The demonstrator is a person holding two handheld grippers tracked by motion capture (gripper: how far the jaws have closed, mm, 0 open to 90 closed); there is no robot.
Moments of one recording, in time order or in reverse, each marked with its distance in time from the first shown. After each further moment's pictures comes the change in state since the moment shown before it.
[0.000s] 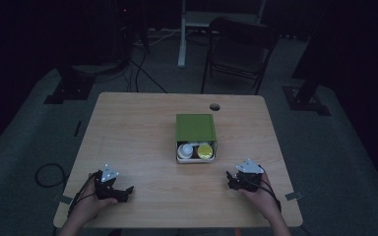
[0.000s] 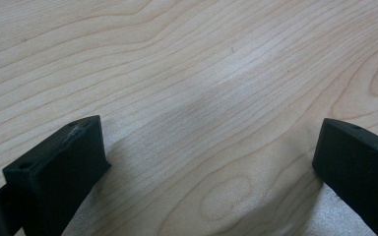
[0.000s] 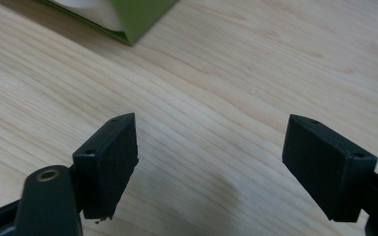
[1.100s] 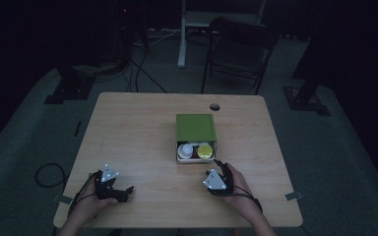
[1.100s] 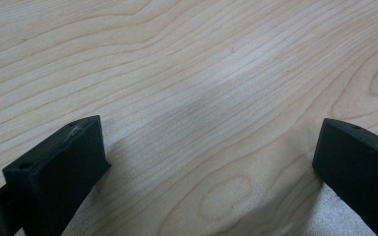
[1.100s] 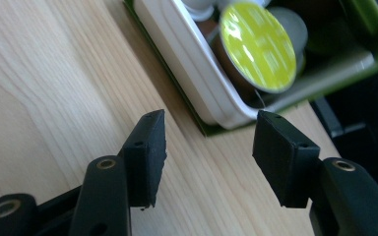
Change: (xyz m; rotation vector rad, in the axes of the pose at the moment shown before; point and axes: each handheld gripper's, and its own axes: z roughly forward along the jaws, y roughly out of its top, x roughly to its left) left arm 0.000 0.000 0.000 -0.001 -0.001 -0.002; right arm 0.076 0.031 0.002 -0.159 -0.062 -0.619
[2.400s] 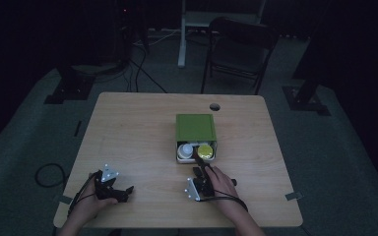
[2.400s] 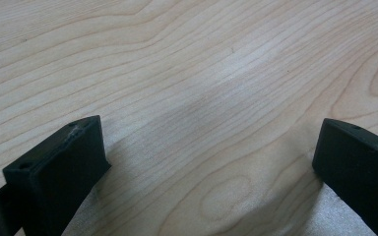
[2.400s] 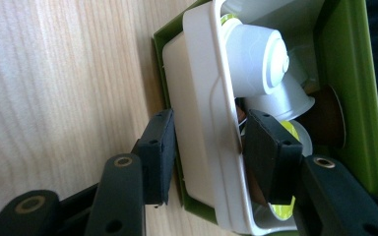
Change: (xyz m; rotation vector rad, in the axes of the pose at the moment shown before) left arm 0.000 0.000 0.000 0.000 0.000 0.000; right arm 0.033 0.032 0.025 -0.053 -0.122 -0.415
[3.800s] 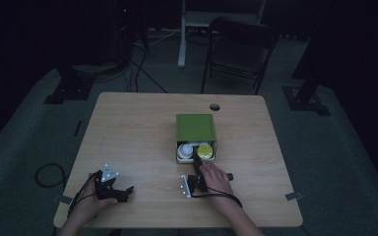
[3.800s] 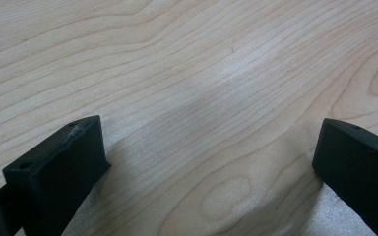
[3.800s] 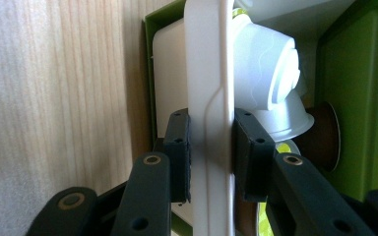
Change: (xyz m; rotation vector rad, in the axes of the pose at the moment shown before) left arm 0.000 0.000 0.000 0.001 0.000 0.001; right arm 0.001 0.011 0.020 0.072 -0.048 -0.146
